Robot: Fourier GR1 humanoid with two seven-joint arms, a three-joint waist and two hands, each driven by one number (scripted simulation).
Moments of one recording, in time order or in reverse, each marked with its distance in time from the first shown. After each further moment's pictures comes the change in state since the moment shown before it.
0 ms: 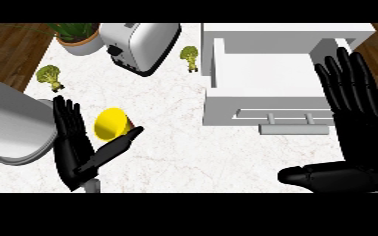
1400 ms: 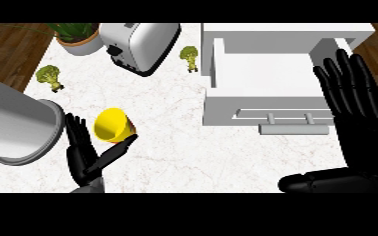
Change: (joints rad) left arm -0.095 0.004 0.186 0.532 0.256 -0.186 -0.423; right arm 0.006 0.010 0.009 -0.040 -0.003 0.012 0.044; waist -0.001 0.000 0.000
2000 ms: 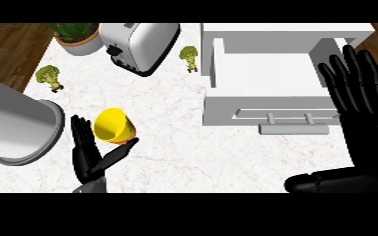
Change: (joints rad) left arm -0.078 0.005 0.069 0.220 0.031 -0.127 -0.140; right arm -0.021 -0.011 -0.022 -0.013 -0.028 0.004 0.035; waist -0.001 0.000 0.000
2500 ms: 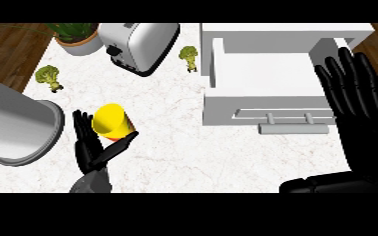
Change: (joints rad) left arm -0.125 0.016 0.072 0.196 0.060 -0.099 -0.084; right arm 0.009 0.017 0.029 -0.022 0.025 -0.010 0.004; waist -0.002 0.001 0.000
